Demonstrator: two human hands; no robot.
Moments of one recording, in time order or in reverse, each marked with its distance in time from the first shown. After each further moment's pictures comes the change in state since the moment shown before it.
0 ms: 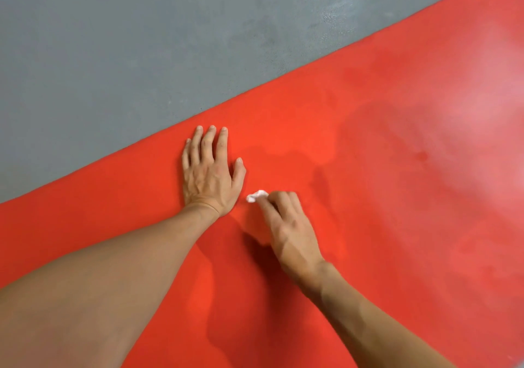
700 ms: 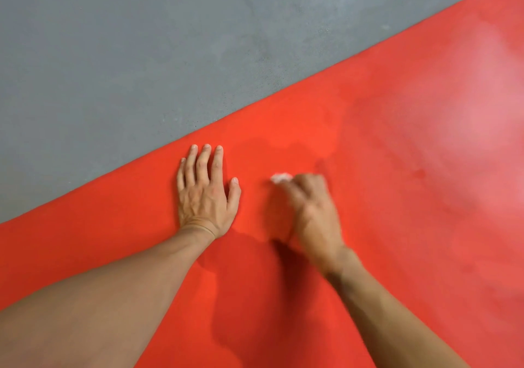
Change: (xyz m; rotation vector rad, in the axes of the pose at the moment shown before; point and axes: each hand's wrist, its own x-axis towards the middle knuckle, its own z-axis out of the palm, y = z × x) left_hand 0.003 -0.001 -0.001 0.011 -0.023 0.016; right_hand 0.046 0.052 -0.023 -0.031 0.048 0.089
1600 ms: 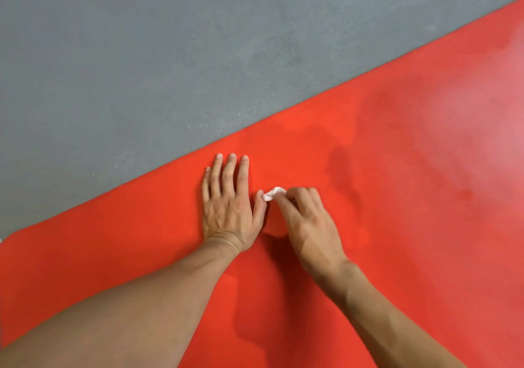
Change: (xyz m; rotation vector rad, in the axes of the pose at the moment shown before) left_hand 0.001 -0.002 0.000 0.019 -0.030 0.014; right_hand 0.018 -0.036 0.023 -0.002 -0.109 -0.141
